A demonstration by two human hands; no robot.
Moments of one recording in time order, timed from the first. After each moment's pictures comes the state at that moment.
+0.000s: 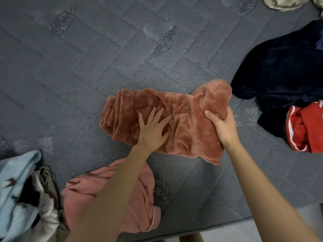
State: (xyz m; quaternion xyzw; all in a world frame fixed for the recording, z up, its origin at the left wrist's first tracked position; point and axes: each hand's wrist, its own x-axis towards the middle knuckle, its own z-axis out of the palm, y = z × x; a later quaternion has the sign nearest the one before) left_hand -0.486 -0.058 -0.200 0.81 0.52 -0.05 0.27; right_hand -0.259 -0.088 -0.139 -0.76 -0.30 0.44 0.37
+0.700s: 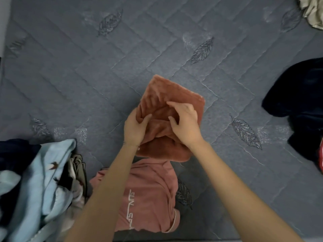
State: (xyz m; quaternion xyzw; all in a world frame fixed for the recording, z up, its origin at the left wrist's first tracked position) left_hand -0.612 -0.034 -0.152 0.46 0.72 0.31 0.42; right_hand -0.443 -0.032 -0.137 -0.64 -0.66 0.31 0.24
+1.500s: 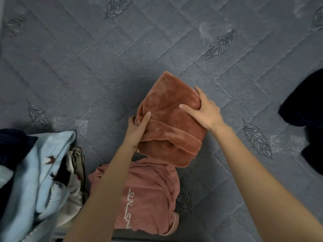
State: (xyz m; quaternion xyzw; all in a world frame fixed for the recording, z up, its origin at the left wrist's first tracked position) left_hand -0.633 -0.038 -0.188 0.22 0.75 0.21 0.59; right_hand -0.405 0.027 -0.169 -0.69 -0.59 0.42 0.06
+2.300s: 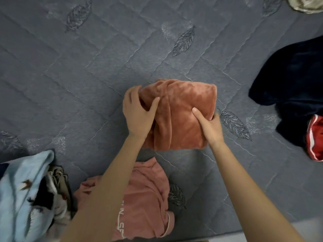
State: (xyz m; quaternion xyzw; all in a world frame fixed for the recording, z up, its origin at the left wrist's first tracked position) left_hand -0.548 0.003 -0.169 0.58 0.71 0.30 0.27; right_hand -0.347 -0.048 -0.166 -0.79 -0.21 0.48 0.32
